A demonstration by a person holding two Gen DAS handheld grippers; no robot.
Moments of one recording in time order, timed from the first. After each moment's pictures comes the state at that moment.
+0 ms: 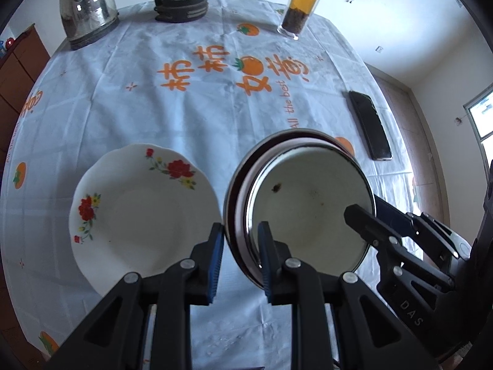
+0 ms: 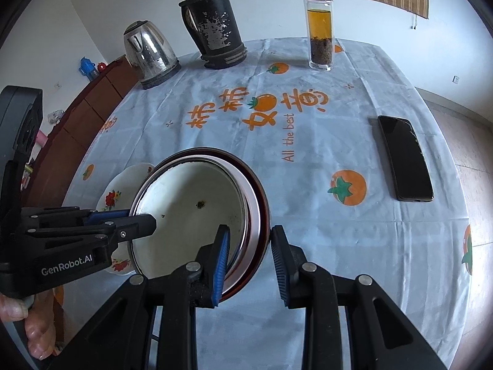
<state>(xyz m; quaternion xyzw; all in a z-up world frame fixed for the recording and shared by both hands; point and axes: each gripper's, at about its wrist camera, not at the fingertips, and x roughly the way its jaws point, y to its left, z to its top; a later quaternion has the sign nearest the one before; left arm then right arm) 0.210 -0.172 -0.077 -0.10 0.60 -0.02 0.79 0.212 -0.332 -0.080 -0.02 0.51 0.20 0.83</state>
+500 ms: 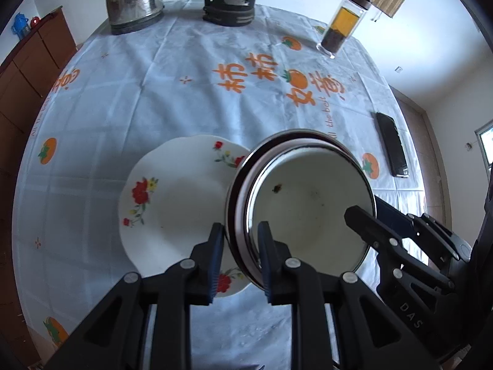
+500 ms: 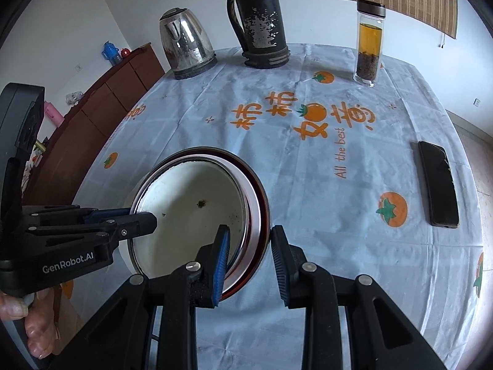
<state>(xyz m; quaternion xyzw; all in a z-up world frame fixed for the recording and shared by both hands) 0.186 -0.112 -0.069 -0.13 0.59 0.02 0.79 0.206 -0.270 -0.075 -0.05 0.51 0.25 0.82</state>
